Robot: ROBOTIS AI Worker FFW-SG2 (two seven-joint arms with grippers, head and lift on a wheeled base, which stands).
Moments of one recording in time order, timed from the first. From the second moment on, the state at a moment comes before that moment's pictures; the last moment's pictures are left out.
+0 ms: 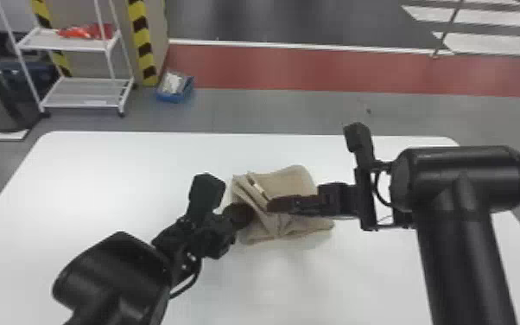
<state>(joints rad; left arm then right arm) -0.12 0.20 -0.49 -1.56 0.17 0.49 -0.16 -0.33 -0.01 -0.01 -1.74 0.10 1.57 0.85</state>
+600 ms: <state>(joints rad) -0.04 0.21 -0.44 -1.70 0.16 0.50 -0.13 -0.03 -0.04 -0.26 -2.06 -0.08 1.57 0.90</state>
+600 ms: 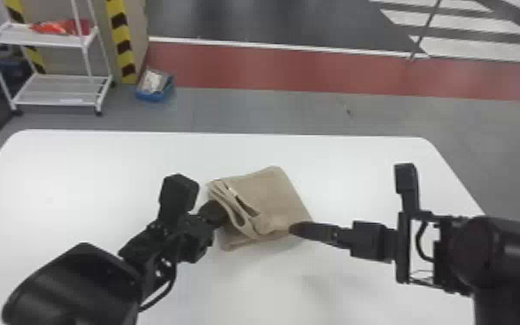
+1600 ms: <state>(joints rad) 0.11 0.31 -0.12 -1.85 0.30 0.37 -0.16 0.16 -0.03 -0.20 -2.12 0.02 1.26 0.80</state>
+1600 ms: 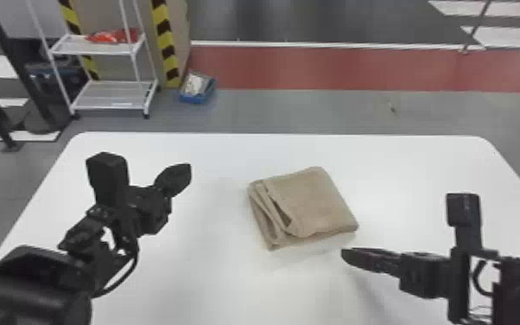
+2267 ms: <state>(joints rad) 0.10 0.36 -0.10 -1.77 0.37 0.27 -0.19 0.02 -0.03 -0.05 -1.88 0.11 1.00 0.59</state>
